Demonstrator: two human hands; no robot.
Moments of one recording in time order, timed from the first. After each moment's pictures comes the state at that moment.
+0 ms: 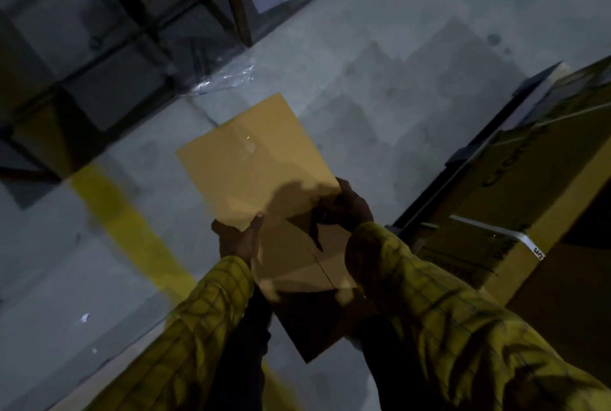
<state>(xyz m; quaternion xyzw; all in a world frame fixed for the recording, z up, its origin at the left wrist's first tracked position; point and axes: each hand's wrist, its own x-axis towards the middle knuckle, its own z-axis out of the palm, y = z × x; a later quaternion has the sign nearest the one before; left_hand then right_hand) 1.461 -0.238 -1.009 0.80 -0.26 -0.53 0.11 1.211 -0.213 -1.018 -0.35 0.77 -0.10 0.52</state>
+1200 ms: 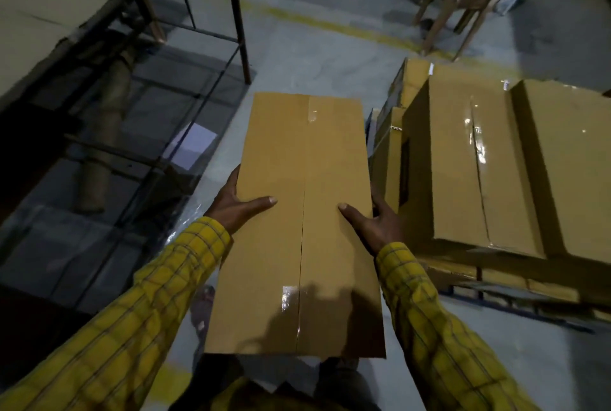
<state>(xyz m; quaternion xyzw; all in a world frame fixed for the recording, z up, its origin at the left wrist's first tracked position) 1.367 -0.397 -0.605 0.36 -0.70 -0.62 0.05 1.214 -0.129 -0.601 -0.05 0.84 -0.48 0.25</state>
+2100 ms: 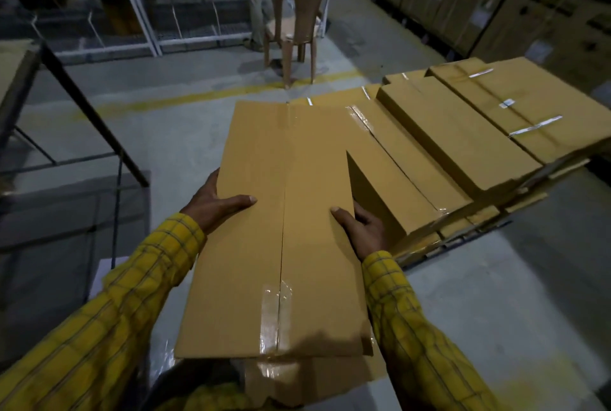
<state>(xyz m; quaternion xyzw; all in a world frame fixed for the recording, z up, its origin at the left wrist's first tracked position) 1.185 -0.530 -0.495 0.10 -0.79 -0.59 -0.09 1.213 -0.208 -0.536 0.18 0.74 -0.64 0.05</state>
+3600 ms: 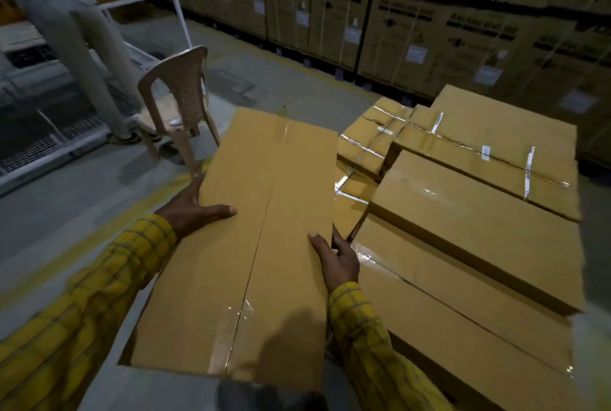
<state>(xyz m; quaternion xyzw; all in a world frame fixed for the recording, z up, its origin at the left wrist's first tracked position) 0.431 -0.538 -0.437 -0.16 -0.84 -0.46 -0.24 0.642 -0.321 -0.528 0.40 0.60 -0.67 -0.16</state>
